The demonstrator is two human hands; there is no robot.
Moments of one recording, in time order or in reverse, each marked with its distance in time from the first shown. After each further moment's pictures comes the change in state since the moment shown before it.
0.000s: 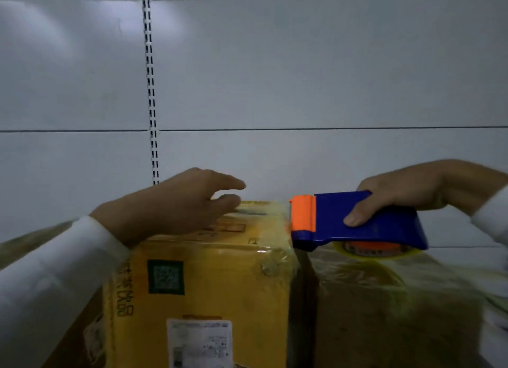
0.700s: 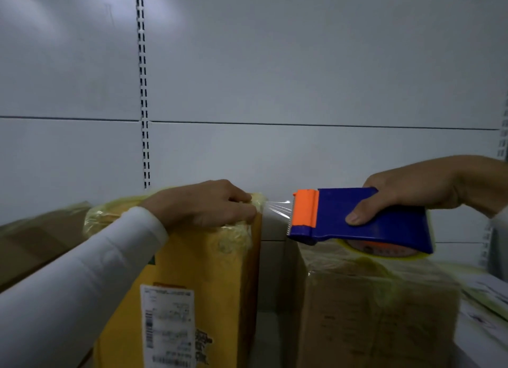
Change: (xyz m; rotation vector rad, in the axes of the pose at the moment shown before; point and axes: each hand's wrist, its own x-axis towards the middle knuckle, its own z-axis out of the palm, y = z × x) left_hand 0.029 0.017 0.027 -0.180 -0.223 -0.129; right_hand -0.027 -0.003 0.005 0.001 0.104 0.024
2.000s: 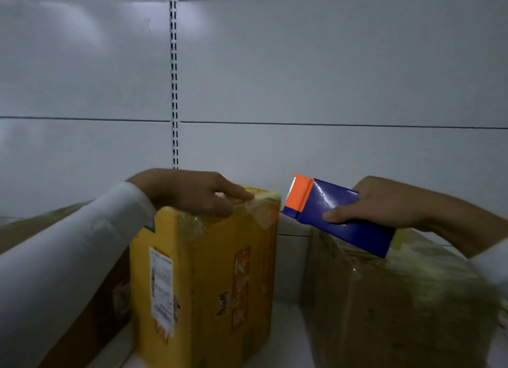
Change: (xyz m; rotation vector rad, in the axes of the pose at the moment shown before) left_hand -0.037 -0.018 -0.027 0.122 -0.181 -0.042; right_hand 0.018 -0.010 0.045 0.004 0.452 -0.136
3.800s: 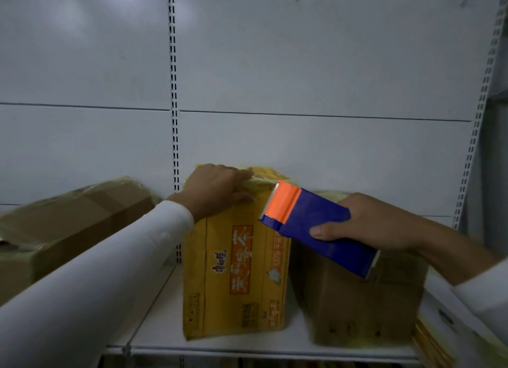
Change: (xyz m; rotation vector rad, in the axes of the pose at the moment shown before) left_hand 0.002 -0.007 0.060 0.423 0.731 0.097; right_hand -0.099 -0.028 0.046 0.201 -0.043 -0.180
